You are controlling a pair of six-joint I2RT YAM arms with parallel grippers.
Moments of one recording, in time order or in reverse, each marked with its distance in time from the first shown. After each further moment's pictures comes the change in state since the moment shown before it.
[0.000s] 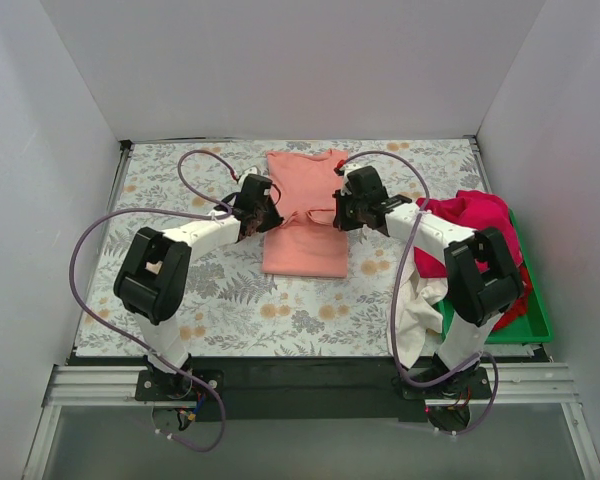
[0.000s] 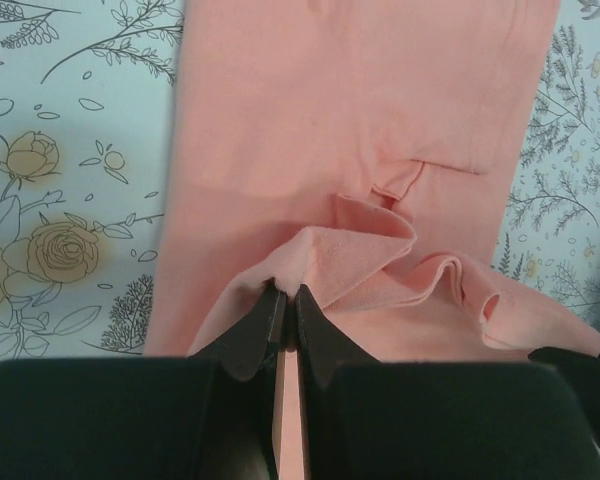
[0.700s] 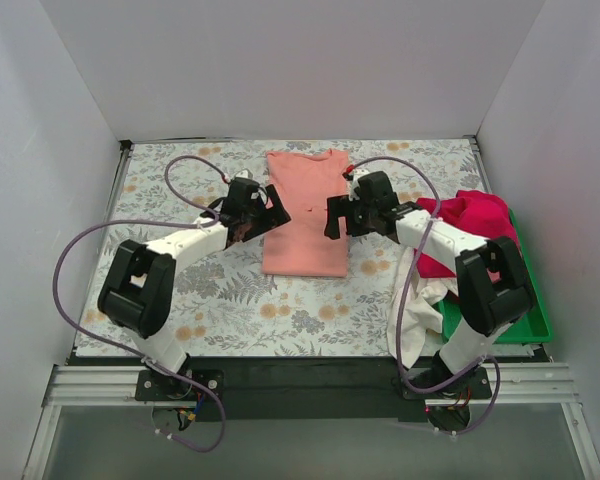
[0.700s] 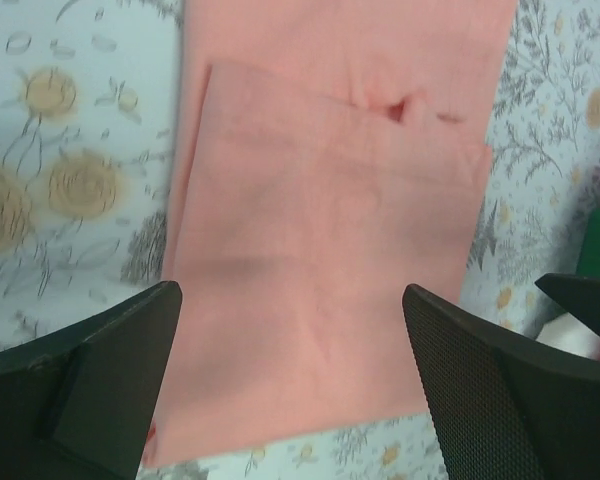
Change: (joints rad) left arm 0.037 -0.078 -0.065 0.005 0.091 0.013; right arm -0.036 -0.043 -0.066 0.018 -0.077 0.016
